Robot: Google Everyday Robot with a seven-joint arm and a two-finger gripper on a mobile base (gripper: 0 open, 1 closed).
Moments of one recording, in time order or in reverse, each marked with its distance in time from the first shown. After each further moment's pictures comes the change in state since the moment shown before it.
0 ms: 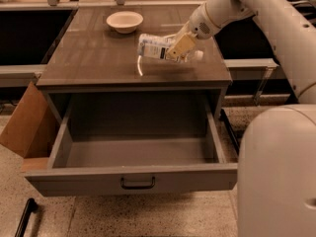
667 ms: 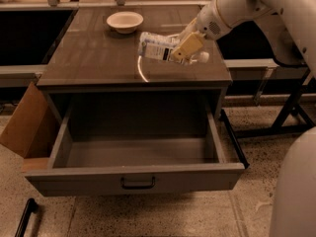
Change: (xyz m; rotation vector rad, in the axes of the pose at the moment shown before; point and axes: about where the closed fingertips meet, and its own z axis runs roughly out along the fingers) arm -0.008 0.038 -0.034 -0.011 -0.050 -0.025
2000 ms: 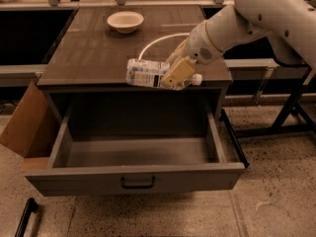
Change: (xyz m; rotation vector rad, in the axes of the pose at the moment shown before) arm 0.008 0.087 0.011 -0.041 0.035 -0.062
